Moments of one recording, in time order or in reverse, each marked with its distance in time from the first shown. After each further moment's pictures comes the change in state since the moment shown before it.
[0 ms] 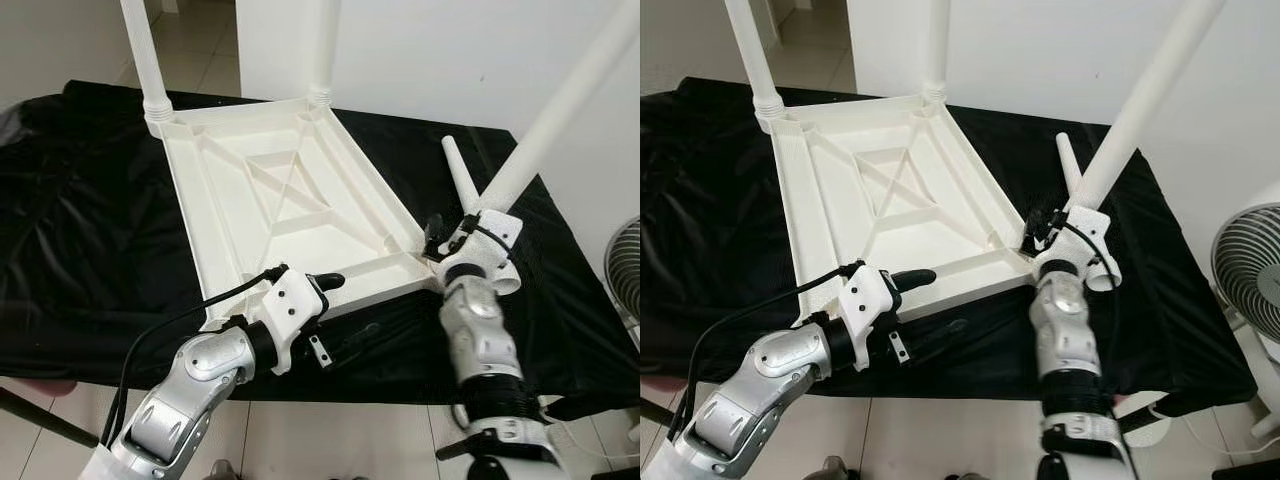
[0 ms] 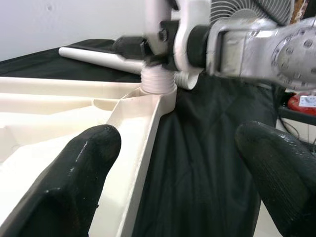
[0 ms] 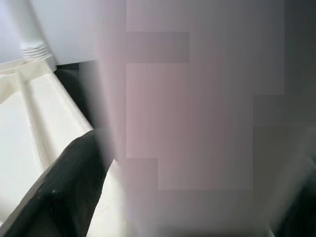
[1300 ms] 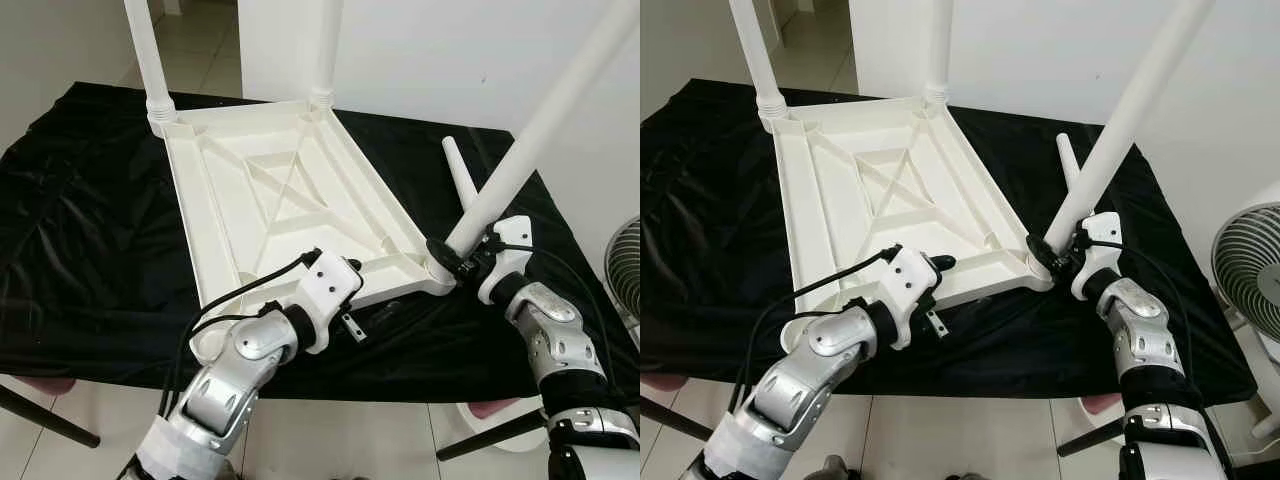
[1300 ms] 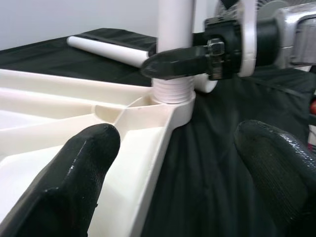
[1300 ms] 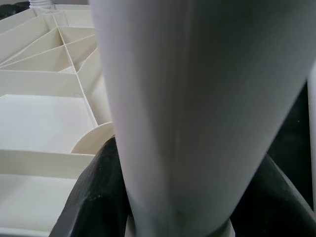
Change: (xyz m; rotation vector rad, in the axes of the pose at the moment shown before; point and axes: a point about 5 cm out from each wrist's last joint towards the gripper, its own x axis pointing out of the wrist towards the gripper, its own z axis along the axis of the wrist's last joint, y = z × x) left arm 0.044 0.002 -0.004 -0.037 0.031 0.091; right arm 0.001 -0.034 -0.007 -0.165 0.145 0.671
